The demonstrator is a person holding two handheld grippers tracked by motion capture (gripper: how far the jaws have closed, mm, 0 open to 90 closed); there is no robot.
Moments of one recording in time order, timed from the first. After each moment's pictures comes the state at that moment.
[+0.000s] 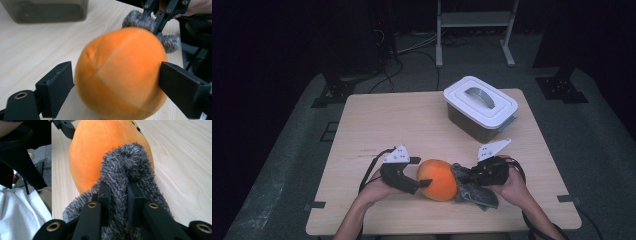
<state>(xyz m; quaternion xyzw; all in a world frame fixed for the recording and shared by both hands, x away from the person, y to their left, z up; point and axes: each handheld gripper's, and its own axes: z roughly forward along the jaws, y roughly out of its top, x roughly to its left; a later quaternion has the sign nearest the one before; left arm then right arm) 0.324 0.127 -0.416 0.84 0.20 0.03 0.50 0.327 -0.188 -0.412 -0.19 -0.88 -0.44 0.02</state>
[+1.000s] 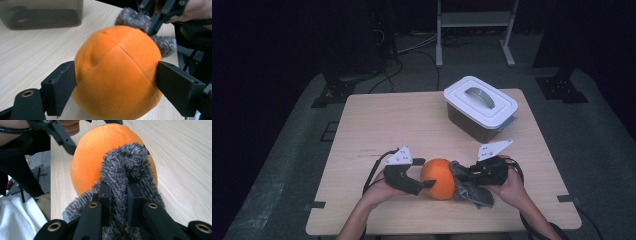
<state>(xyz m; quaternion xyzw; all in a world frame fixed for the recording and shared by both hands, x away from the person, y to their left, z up) 0.317 0.116 -0.413 0.84 0.19 0.05 0.51 0.321 -0.184 -0.406 -0.19 -0.86 -0.46 0.00</state>
